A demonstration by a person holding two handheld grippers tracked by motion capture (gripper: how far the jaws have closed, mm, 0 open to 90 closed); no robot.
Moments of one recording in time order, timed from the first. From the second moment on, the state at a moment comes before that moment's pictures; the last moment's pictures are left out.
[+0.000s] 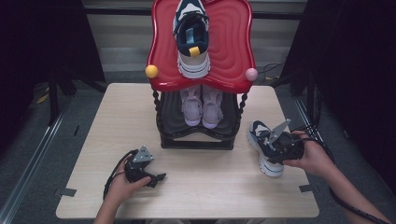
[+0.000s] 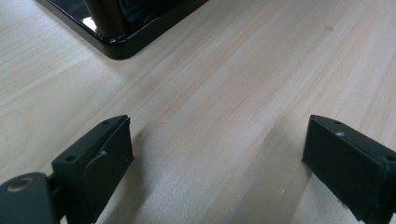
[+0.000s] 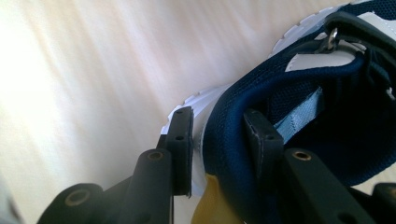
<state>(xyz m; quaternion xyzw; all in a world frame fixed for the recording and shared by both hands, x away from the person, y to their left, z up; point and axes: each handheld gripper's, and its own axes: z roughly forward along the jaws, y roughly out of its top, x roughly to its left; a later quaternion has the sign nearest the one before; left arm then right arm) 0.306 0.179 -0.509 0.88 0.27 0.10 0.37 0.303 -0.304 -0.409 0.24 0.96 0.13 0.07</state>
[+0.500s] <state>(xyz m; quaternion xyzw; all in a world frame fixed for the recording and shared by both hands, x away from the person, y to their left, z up) 0.306 0.179 -0.509 0.88 0.27 0.10 0.37 0.296 -0.300 -0.412 0.20 0.97 0.10 0.07</state>
